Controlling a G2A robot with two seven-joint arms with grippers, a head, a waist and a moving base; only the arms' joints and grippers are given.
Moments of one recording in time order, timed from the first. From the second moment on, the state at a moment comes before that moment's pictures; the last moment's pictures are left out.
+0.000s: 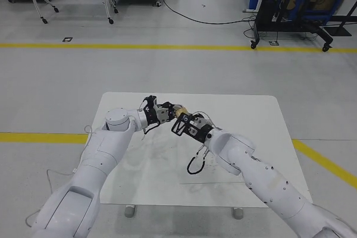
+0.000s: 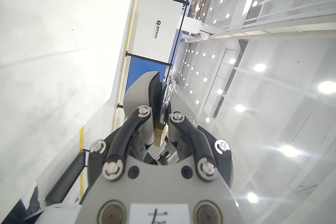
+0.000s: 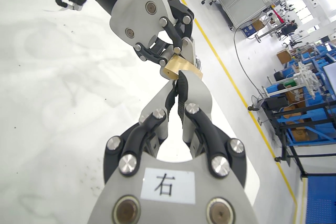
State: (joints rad) left arm 0.66 -1.42 -1.01 -0.69 -0.57 0.09 -0.99; right arm -1.06 -1.15 0.86 -1.72 -1.47 -0.20 0.47
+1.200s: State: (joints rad) left arm 0.69 -1.40 -1.04 -0.73 -0.56 0.07 -1.03; right arm -1.20 -1.12 1.20 -1.61 -0.95 -0.46 0.24
